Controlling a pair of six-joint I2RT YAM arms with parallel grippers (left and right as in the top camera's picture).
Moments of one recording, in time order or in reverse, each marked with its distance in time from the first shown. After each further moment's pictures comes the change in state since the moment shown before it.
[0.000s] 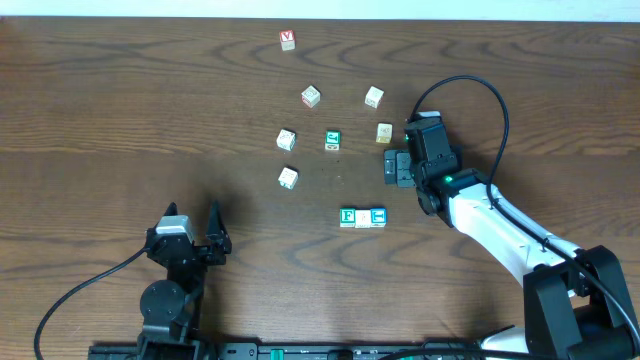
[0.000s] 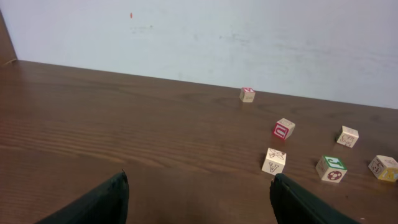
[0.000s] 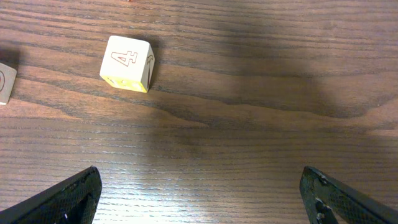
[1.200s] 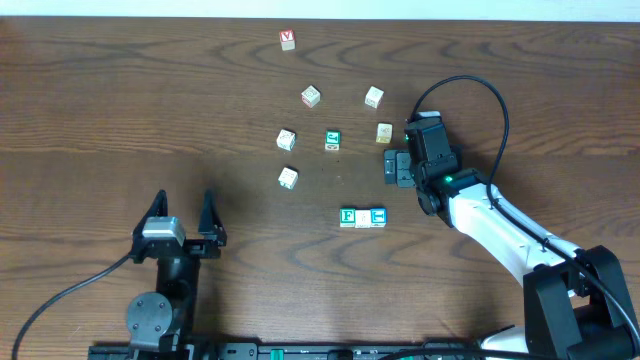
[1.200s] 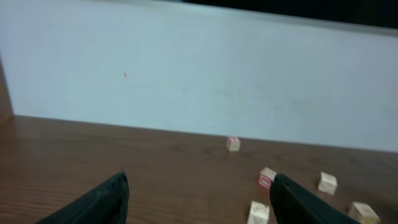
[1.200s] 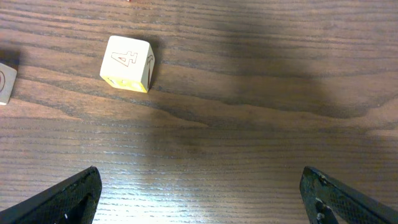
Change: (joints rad) left arm -0.003 0.038 0.078 0.160 0.018 0.027; right arm 0.000 0.000 0.000 0.000 0.000 0.000
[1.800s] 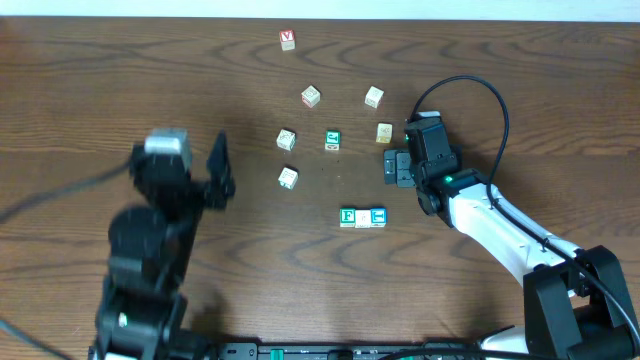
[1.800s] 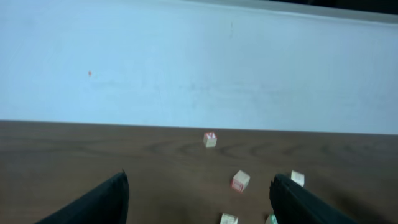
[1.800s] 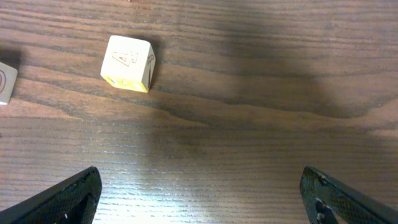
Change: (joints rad) left arm -0.095 0.580 0.546 -0.174 0.010 -0.015; right arm 0.000 0.000 0.000 0.000 -0.002 0.000
